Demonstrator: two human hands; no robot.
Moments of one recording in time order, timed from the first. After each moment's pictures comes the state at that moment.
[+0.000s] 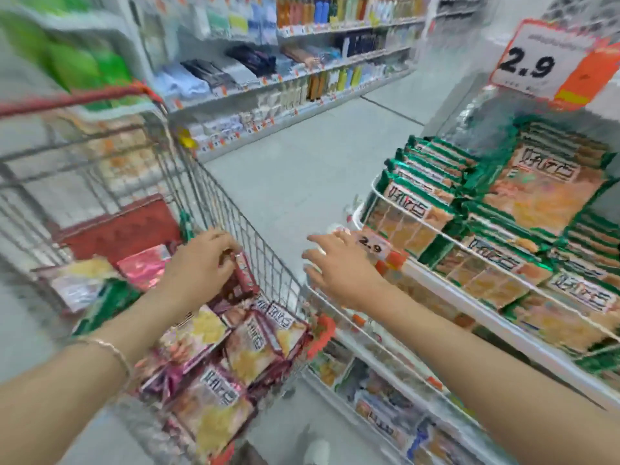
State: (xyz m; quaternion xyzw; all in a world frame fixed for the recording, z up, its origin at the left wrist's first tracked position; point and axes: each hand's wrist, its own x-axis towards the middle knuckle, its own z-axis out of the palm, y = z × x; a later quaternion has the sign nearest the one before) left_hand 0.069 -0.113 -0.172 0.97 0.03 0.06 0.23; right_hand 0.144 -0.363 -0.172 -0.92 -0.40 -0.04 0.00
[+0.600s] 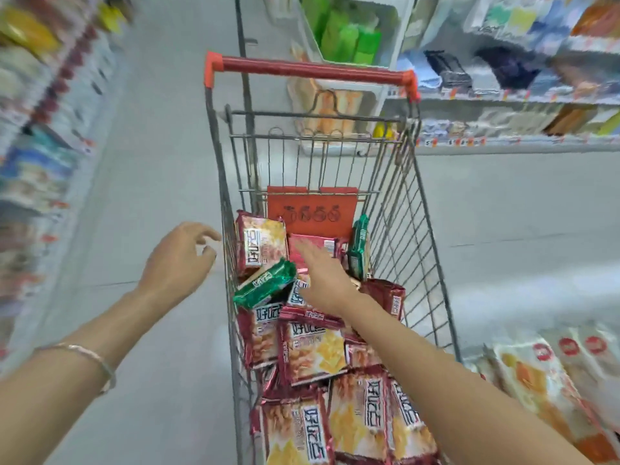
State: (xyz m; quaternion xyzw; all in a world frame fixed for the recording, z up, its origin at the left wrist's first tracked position) left_hand -0.054 0.093 -0.222 0.82 0.47 0.14 0.28; right_hand 0.153 -0.045 -0.276 -0.78 -0.55 0.25 0.13
